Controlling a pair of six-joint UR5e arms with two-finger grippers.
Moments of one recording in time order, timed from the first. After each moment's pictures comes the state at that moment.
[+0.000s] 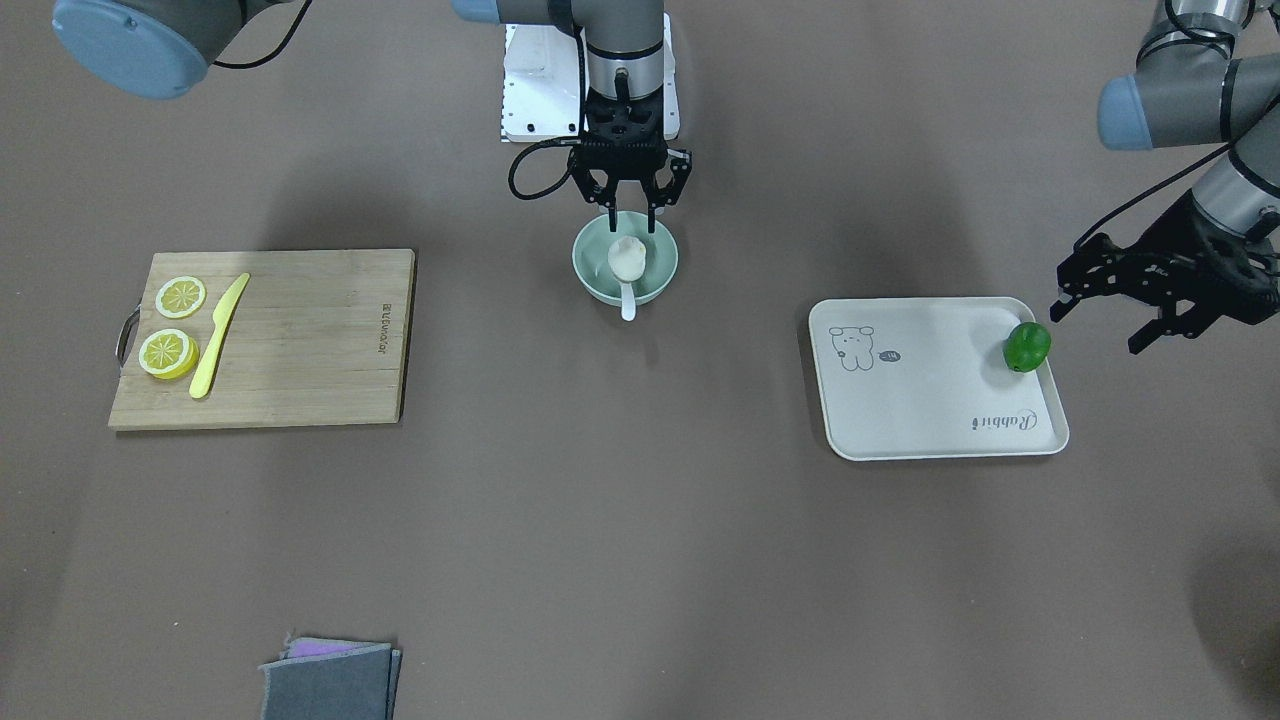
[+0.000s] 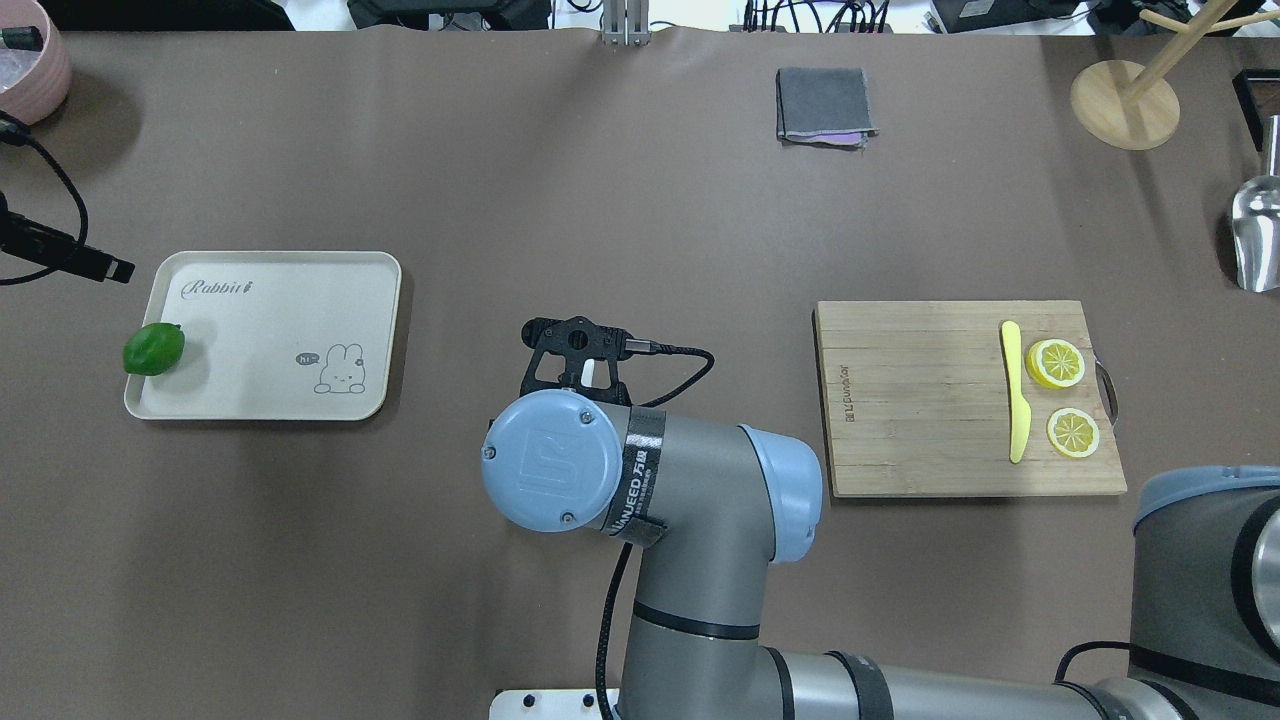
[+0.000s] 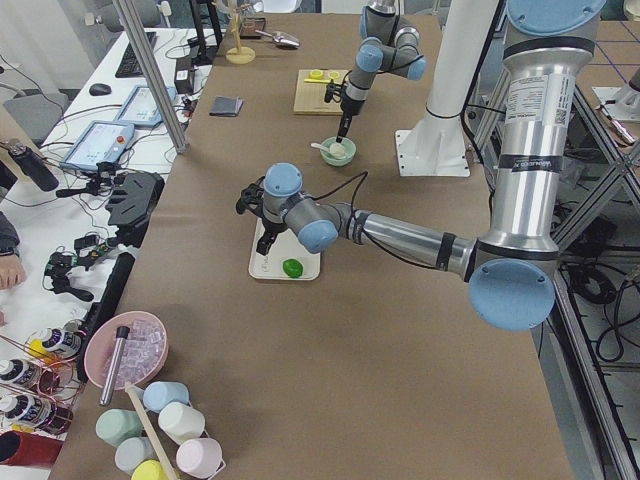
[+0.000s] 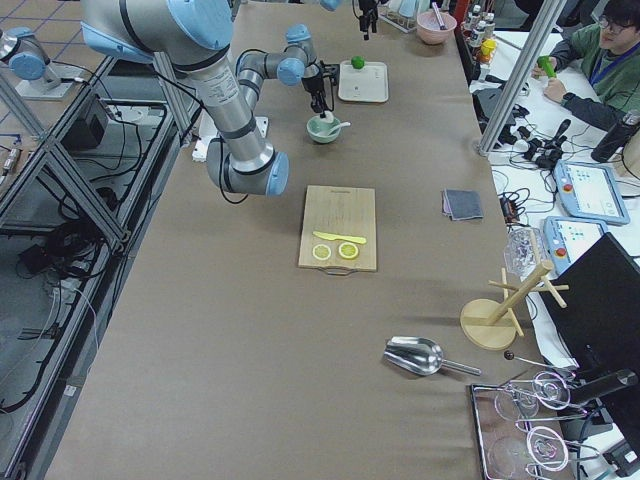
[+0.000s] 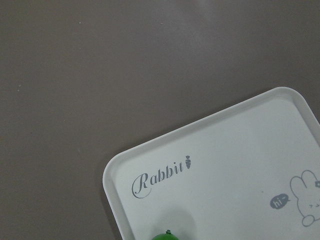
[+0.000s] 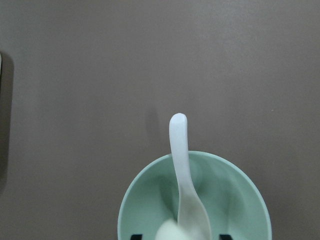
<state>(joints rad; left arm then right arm) -1.13 -1.62 -1.72 -2.17 -2.26 -0.43 0.27 -0.72 1.72 -1.70 1.49 1.51</state>
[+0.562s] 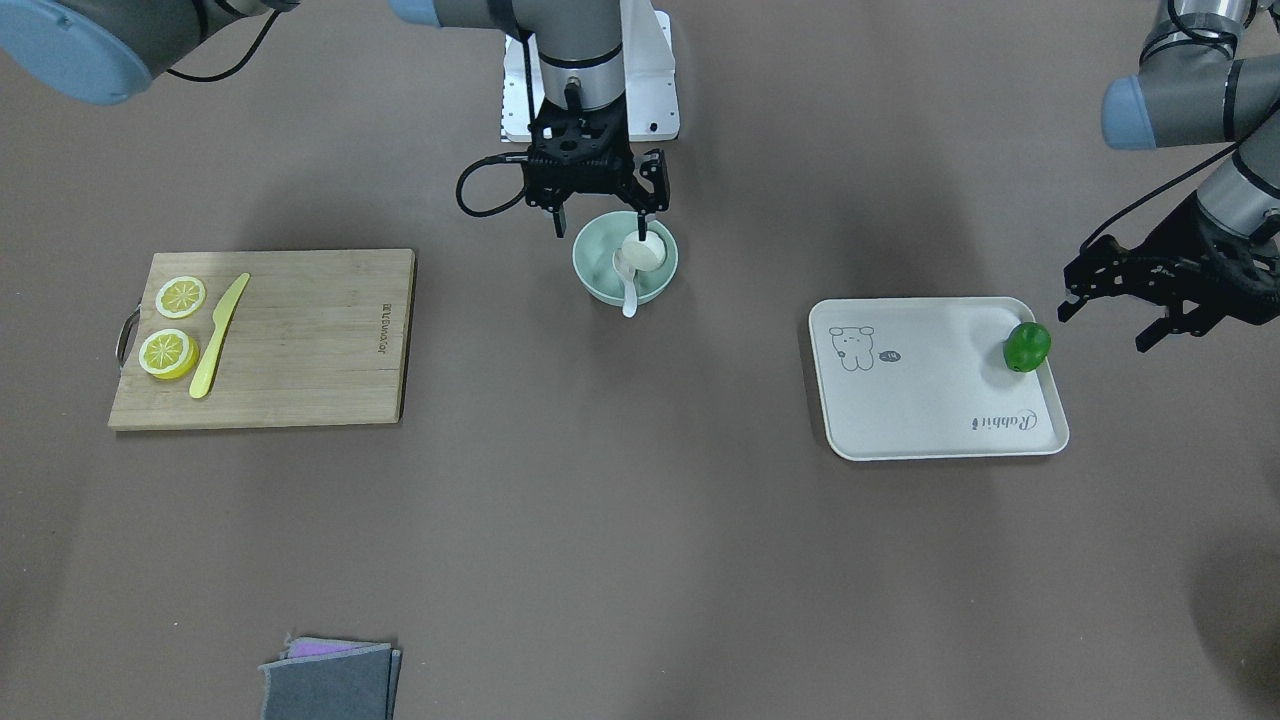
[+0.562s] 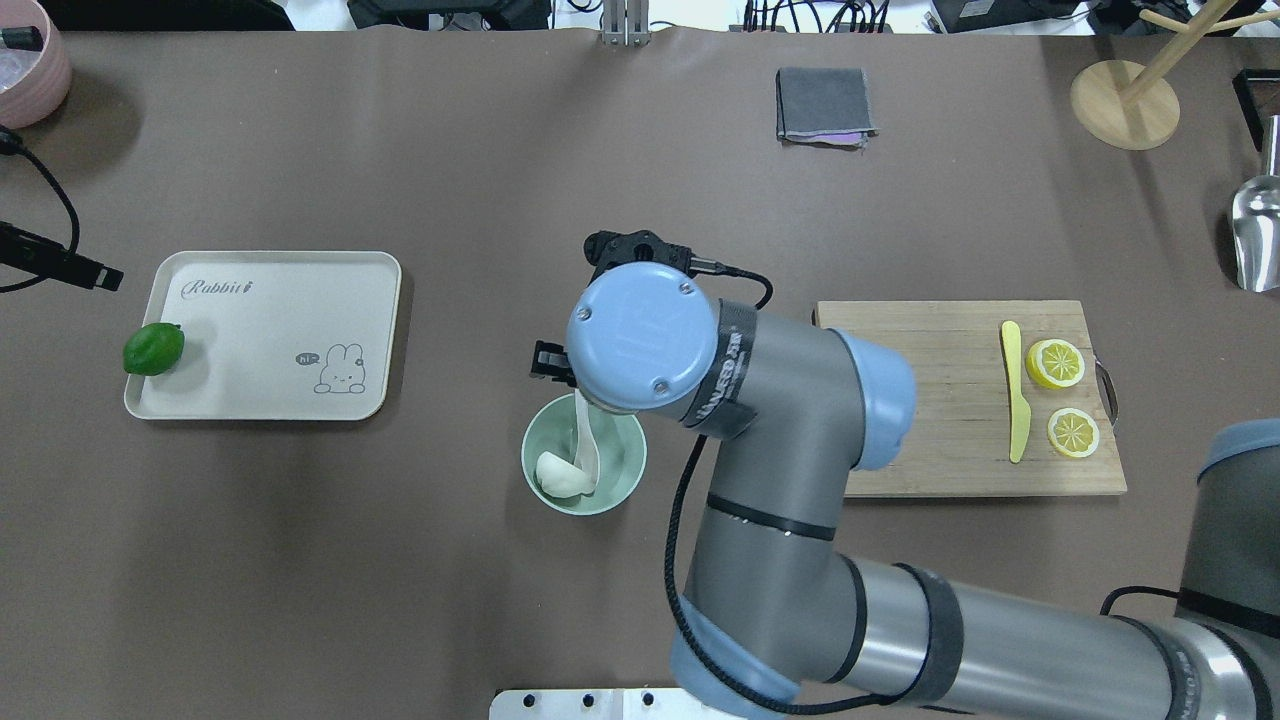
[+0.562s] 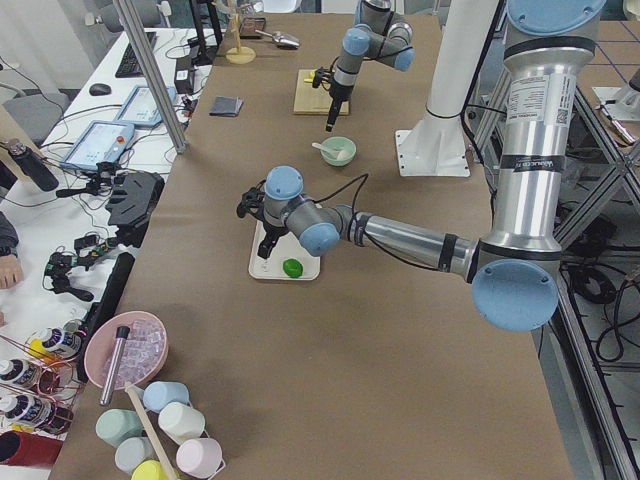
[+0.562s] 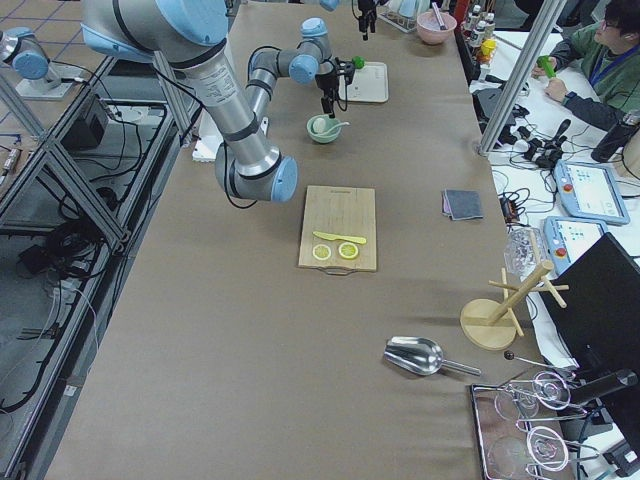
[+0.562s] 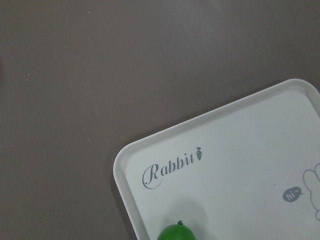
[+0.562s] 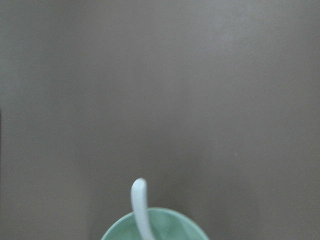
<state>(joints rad) -1.13 -1.58 -1.71 -2.18 -2.25 -0.41 0.44 -0.80 1.81 -1.71 1.66 1.45</state>
